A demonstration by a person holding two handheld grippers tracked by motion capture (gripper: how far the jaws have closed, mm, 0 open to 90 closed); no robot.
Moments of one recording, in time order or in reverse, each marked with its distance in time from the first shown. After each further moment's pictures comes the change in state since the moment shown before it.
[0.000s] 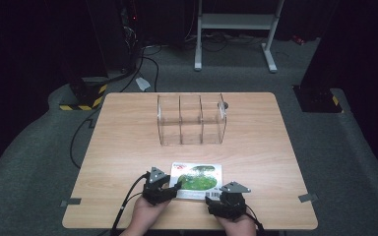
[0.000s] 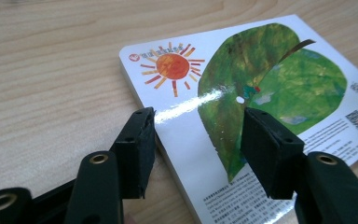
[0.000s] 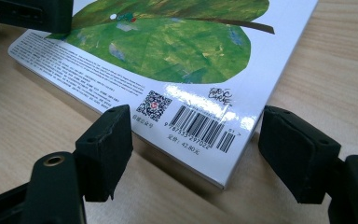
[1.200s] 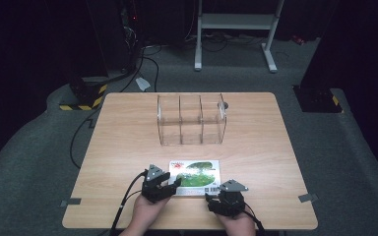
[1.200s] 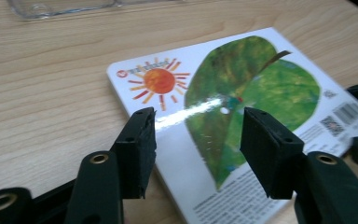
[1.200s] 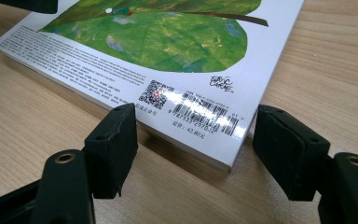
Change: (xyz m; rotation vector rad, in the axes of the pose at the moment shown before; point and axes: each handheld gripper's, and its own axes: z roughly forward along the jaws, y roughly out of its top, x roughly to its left) left arm 0.002 0.004 -0.001 -0.032 0.010 -0.032; right arm -0.001 0.002 0.006 -0.023 -0.024 -0.056
